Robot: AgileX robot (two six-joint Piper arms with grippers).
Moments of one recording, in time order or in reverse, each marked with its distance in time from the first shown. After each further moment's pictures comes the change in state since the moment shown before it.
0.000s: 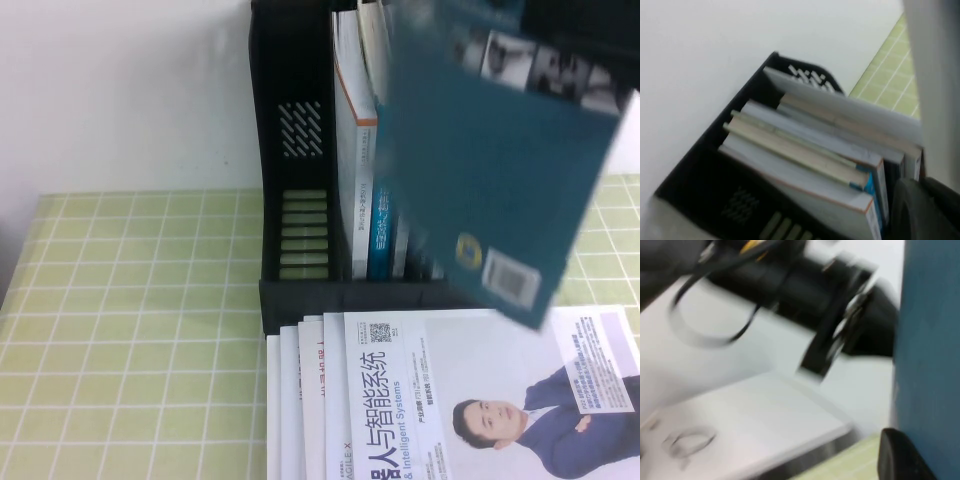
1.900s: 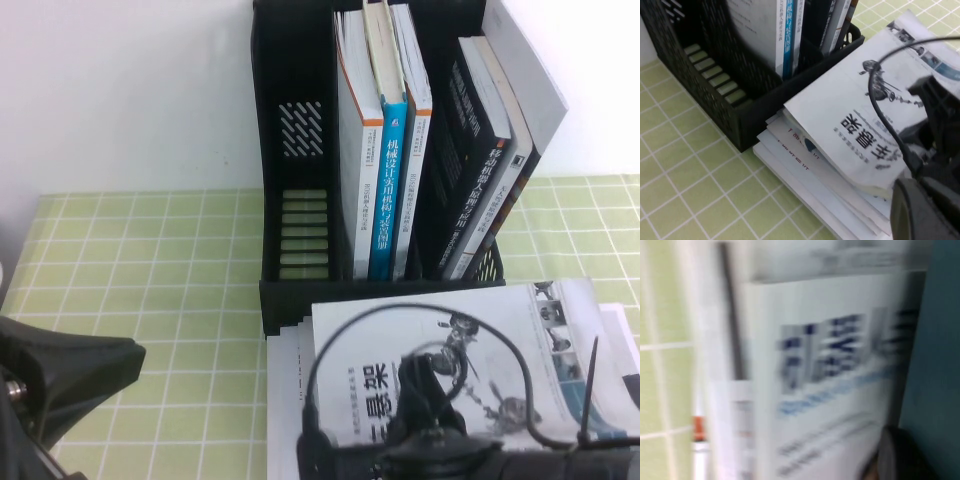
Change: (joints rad) right arm 0.997 0.598 0.044 -2.250 0.135 1.313; left arm 0.002 -0.940 1.204 -0.005 -0.197 -0.348
